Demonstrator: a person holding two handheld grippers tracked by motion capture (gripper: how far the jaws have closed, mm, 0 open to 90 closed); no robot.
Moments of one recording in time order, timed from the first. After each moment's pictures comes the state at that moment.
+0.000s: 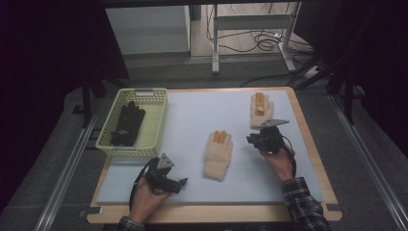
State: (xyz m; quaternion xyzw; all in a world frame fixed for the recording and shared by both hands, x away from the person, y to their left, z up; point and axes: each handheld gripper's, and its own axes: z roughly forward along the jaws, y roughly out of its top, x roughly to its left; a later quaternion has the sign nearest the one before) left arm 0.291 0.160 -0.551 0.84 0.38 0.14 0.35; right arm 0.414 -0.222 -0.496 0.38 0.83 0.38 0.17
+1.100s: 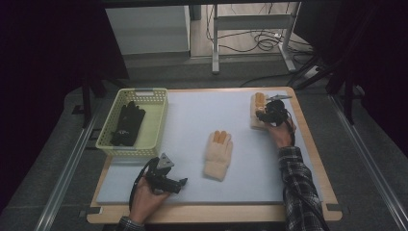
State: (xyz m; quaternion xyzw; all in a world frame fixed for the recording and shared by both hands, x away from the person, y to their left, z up) left arm 0.291 0.160 -0.551 0.84 0.38 0.14 0.35; right arm 0.531 -0.250 -0.506 0.47 0.77 0.35 0.24
